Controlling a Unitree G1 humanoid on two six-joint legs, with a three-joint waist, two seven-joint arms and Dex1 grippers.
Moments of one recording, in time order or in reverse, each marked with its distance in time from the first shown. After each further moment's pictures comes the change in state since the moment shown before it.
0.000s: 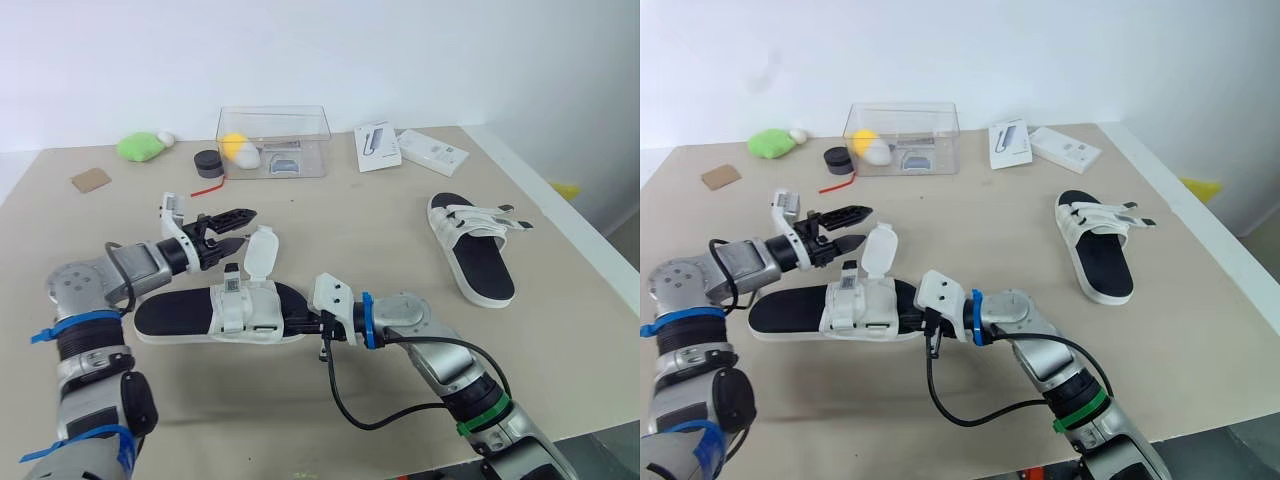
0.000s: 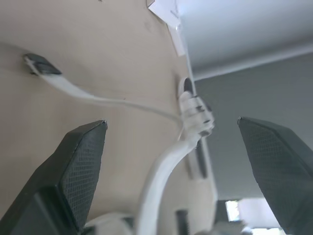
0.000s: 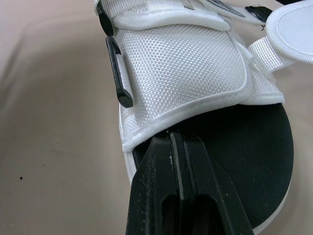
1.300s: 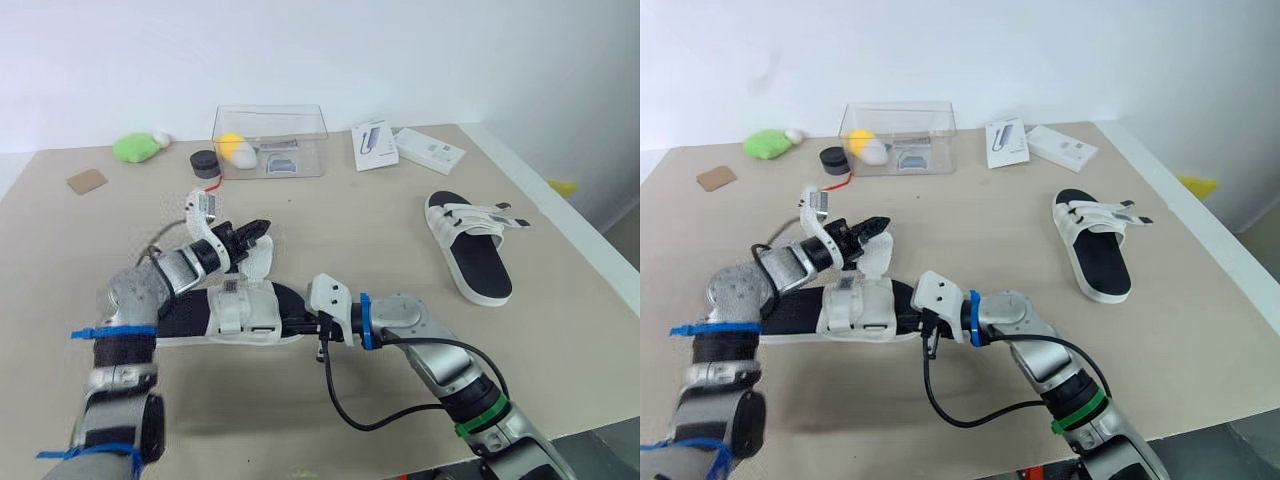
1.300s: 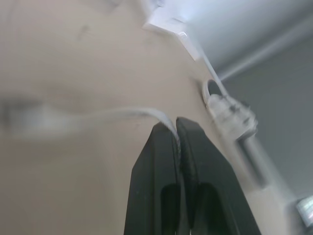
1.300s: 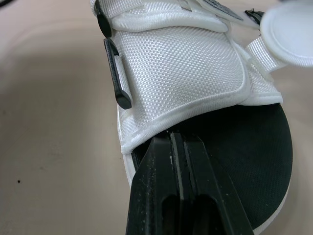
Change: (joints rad) left arm 0.167 0.027 -0.409 -0.339 0.523 -0.538 -0.521; right arm -0.001 0.006 0.005 0.000 0.000 -0.005 -0.011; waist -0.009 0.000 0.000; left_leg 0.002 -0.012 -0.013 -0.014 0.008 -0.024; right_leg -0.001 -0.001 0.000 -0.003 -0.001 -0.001
